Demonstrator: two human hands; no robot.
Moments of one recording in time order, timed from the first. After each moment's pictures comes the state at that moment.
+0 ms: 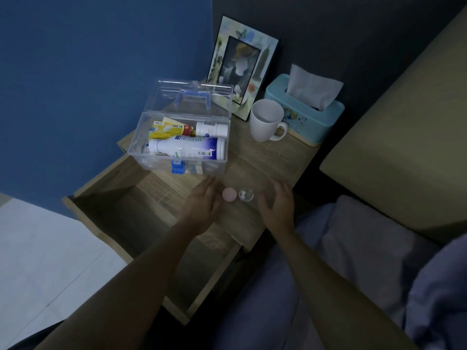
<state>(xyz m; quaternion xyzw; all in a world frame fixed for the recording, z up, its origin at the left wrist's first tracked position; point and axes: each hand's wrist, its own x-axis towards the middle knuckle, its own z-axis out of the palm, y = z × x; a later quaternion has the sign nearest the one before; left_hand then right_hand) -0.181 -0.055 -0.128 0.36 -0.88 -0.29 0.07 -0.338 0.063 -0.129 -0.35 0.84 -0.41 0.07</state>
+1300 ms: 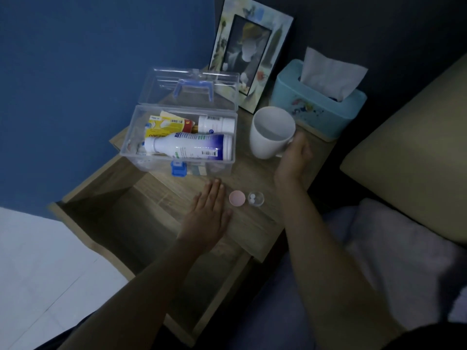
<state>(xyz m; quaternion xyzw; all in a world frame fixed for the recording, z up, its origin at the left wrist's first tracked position) -0.176 -0.050 -0.142 0.33 -0.93 -0.18 -0.05 -0.385 -0.041 -0.099 -0.01 0.64 -0.76 0.13</state>
